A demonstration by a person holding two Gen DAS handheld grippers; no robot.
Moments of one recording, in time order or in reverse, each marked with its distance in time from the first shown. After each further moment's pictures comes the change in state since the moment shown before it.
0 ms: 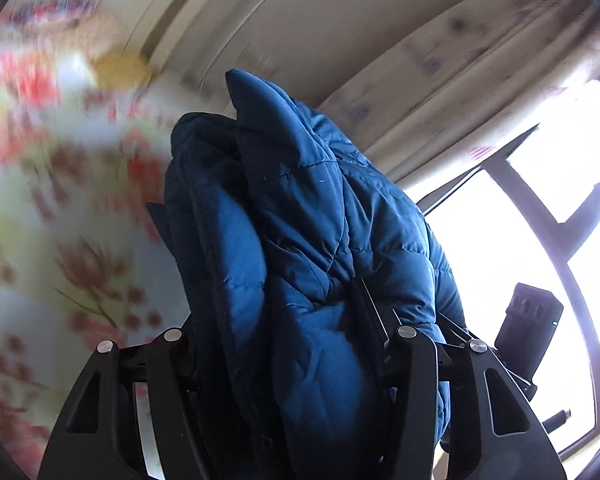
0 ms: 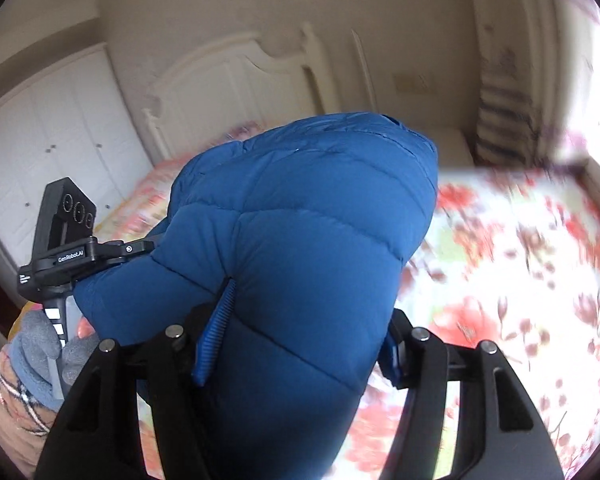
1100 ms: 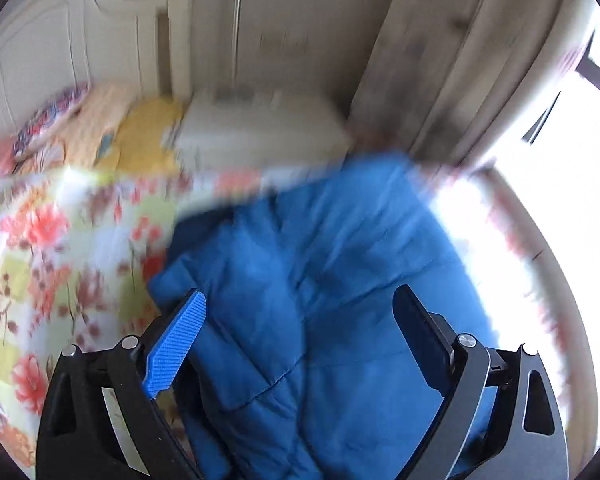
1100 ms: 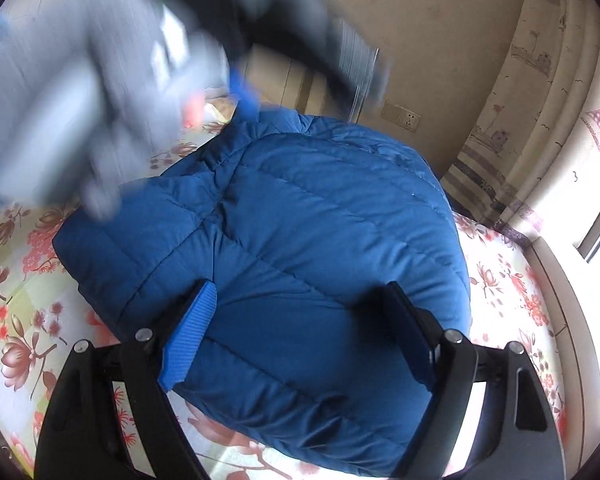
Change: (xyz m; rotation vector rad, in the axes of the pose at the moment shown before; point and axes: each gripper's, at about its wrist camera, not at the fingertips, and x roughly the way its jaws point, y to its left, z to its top) left arm 0.109 -0.070 0.071 0.309 0.198 0.530; right arm 0.032 0.110 -0.055 -0.398 -0.004 -0.353
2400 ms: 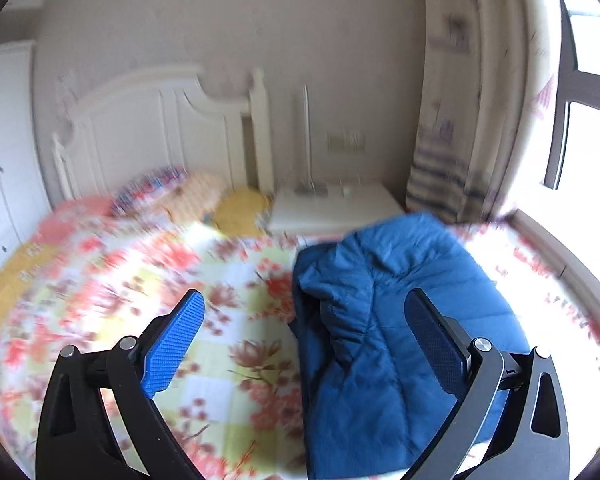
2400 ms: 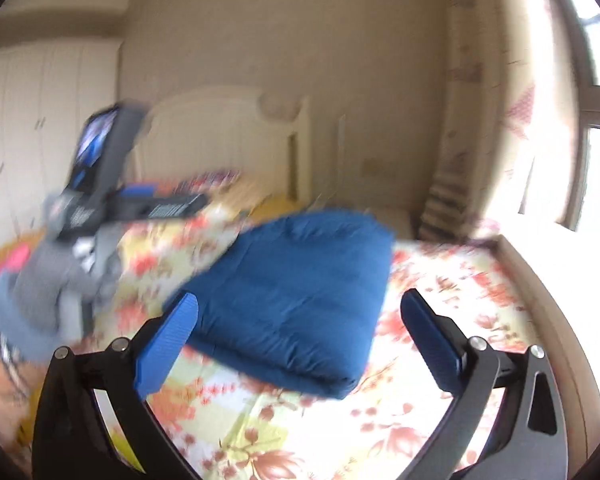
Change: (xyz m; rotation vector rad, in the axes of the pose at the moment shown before) left arm -0.190 -0.002 -0.117 -0.013 -0.518 0.266; right arm -0.185 -0.069 -0.026 0.260 -0.303 0.052
